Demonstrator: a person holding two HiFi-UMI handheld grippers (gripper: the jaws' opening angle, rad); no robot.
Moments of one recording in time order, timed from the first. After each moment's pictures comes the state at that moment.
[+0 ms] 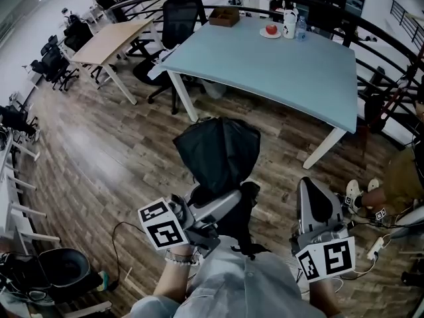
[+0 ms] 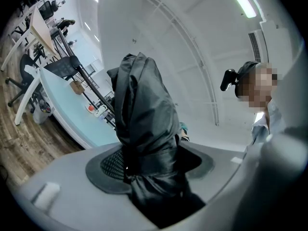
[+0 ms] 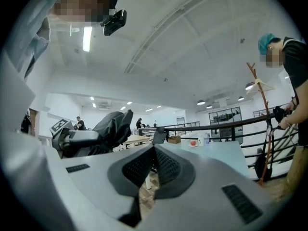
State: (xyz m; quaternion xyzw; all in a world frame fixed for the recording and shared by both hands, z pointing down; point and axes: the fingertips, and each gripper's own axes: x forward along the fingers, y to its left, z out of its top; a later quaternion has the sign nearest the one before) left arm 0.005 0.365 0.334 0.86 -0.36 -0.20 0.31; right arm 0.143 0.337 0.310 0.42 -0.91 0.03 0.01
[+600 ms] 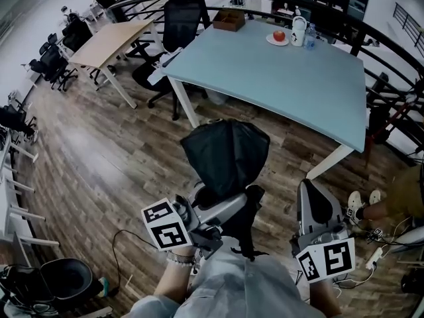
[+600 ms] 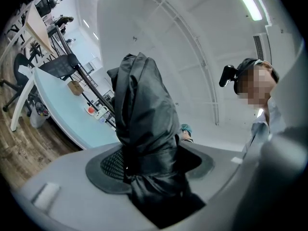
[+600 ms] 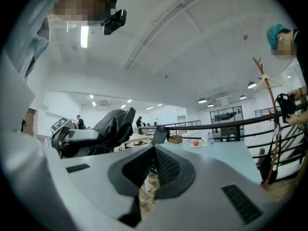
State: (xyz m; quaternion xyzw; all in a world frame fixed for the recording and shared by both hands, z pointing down) left arm -0.031 0.287 0.333 0.86 -0.35 -0.19 0.31; right arm 0.095 0.258 0.311 0.41 -0.91 0.03 0.02
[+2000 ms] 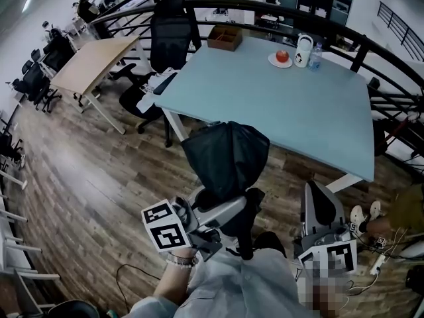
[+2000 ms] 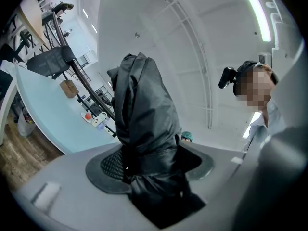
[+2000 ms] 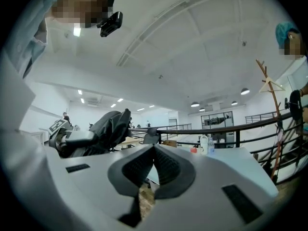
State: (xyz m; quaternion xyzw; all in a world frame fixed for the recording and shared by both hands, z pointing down) left arm -0.154 0.132 0.328 0.88 -0.29 -0.20 0.31; right arm -0.016 0.112 0.299 0.47 -0.88 0.01 0.02
